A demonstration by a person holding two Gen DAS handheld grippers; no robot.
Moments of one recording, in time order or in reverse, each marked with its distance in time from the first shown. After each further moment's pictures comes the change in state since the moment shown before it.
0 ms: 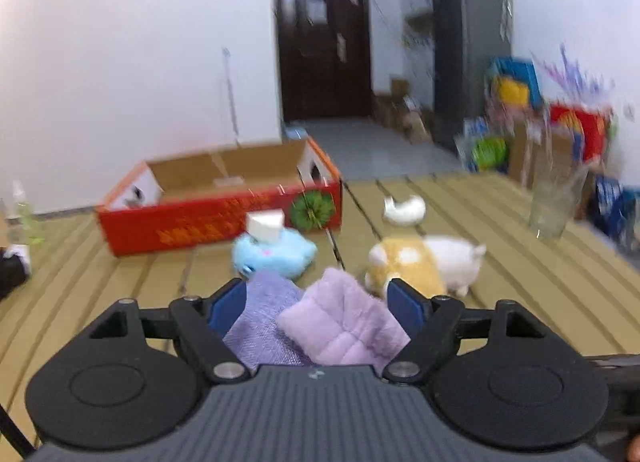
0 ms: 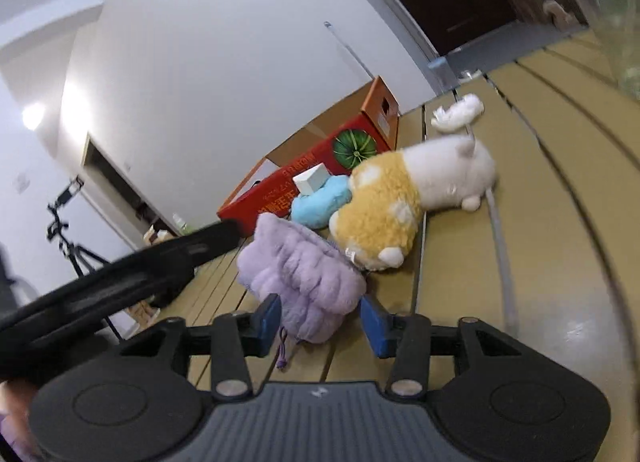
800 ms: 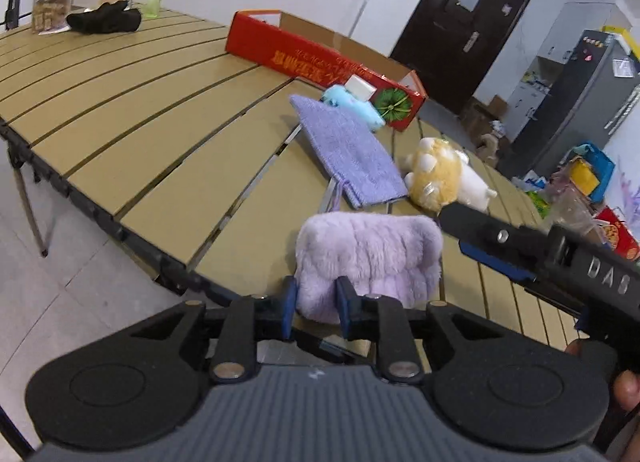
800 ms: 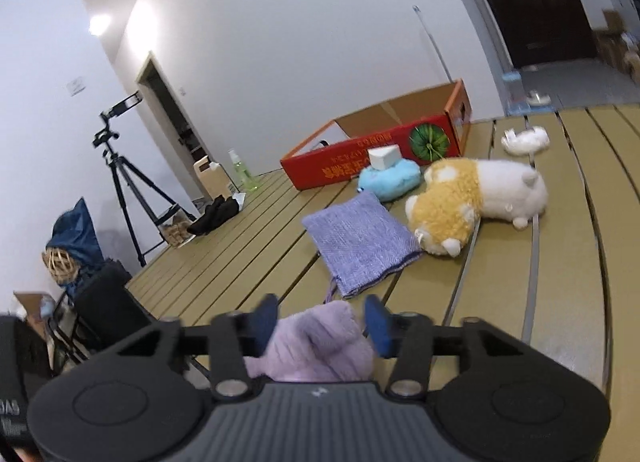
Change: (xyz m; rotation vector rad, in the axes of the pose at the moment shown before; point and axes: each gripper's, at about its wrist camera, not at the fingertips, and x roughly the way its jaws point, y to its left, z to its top) left arm -0.095 -0.004 -0.117 -0.612 0.150 0.082; right arm -0.051 0.047 -0.012 -0.331 0.121 0.075
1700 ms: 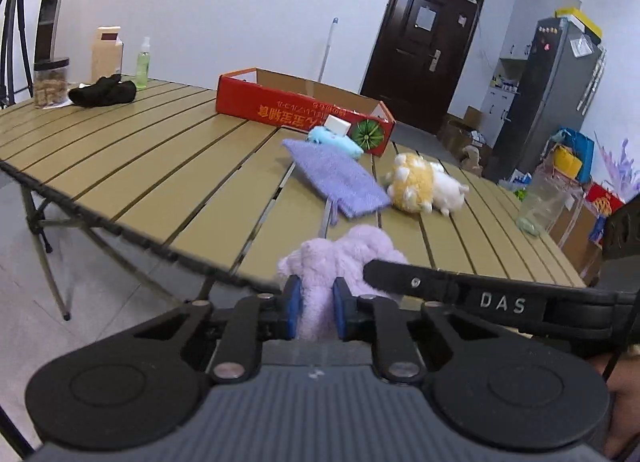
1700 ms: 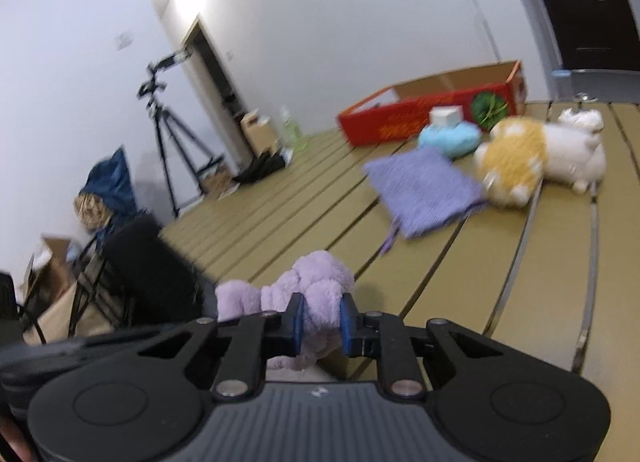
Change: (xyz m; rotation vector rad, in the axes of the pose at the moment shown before) left arm -0.074 0.013 -0.042 0.184 -0.153 -0.002; right arm 0.003 0.040 -0.046 -0.106 0.113 0.106
